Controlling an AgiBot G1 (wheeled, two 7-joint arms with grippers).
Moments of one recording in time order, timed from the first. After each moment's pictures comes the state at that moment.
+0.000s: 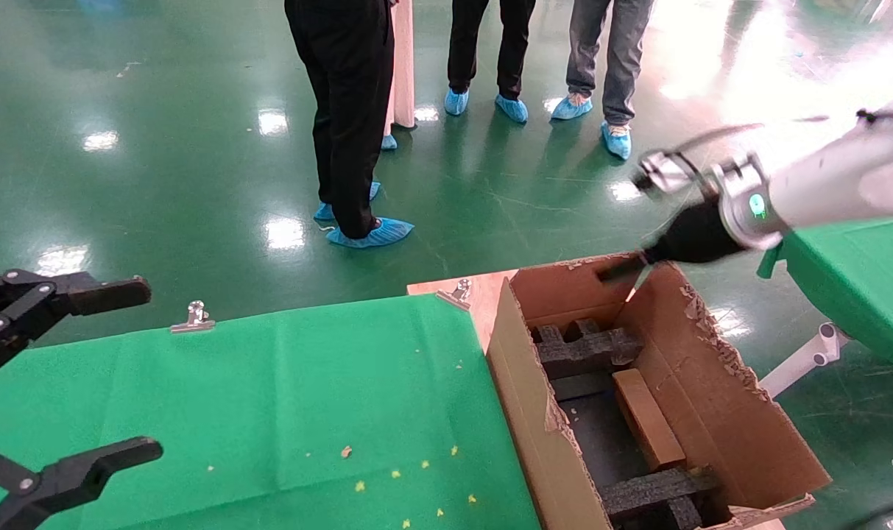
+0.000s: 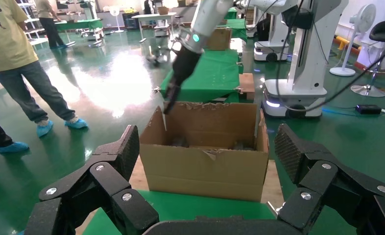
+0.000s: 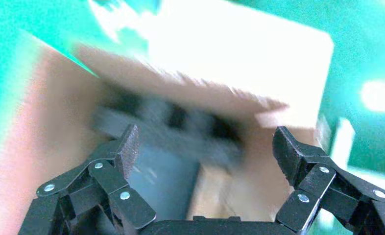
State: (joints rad) left arm -1.09 0.58 0.35 -1.26 0.67 1.46 -0.14; right arm 2.00 -0.91 -2.24 0.25 -0.51 -1.04 0.62
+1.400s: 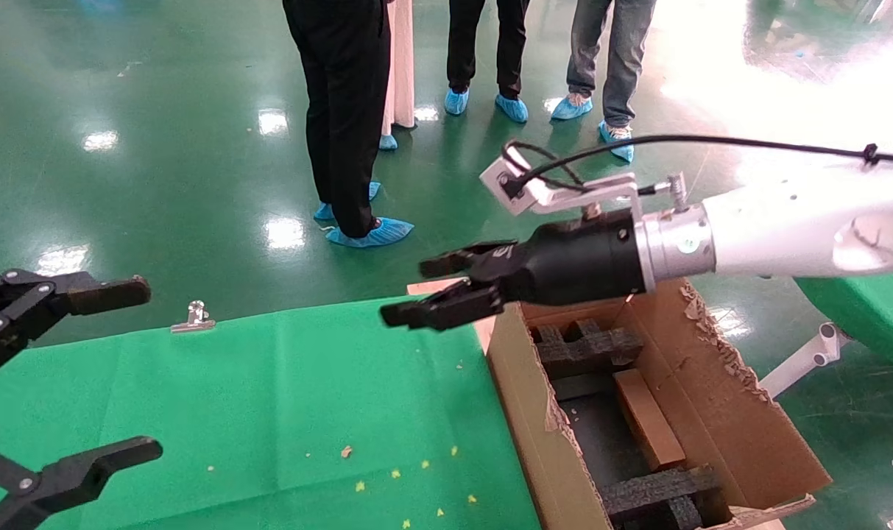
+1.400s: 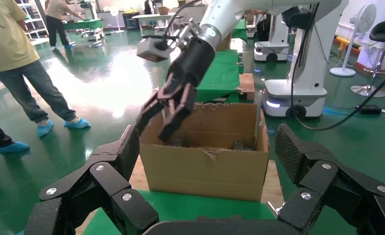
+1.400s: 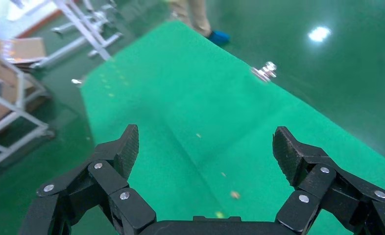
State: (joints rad) left arm -1.09 0.58 0.35 -1.26 0.67 1.46 -0.14; right arm 1.81 -0.73 -1.56 0.77 -0.46 -1.24 0.36
